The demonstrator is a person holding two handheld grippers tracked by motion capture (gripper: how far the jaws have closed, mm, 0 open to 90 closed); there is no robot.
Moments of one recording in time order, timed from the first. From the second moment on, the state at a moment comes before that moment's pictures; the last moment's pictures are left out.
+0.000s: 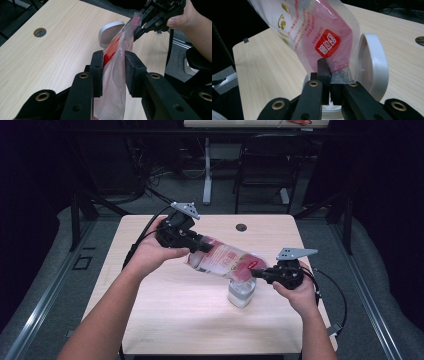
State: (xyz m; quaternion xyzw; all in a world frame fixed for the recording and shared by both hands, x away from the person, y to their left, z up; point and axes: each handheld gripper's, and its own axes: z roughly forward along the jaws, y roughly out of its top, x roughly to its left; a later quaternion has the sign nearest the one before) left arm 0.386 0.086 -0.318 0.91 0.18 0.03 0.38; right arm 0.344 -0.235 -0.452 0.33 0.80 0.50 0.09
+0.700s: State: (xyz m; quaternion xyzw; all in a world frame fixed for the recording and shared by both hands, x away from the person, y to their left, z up) left arm 0.385 0.100 -0.330 0.90 0.19 0.02 0.38; right arm 0.346 -0.229 -0.453 0.33 0.80 0.50 0.09
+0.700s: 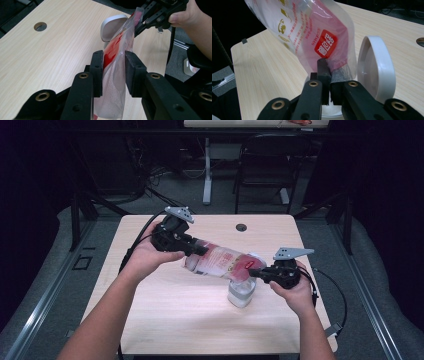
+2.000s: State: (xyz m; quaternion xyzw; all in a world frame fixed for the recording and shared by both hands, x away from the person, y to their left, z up) left arm 0.382 0.136 -0.371 0.88 0.24 0.00 0.41; right arm 0.352 -0.227 -0.466 0.32 0.79 0.53 0.05
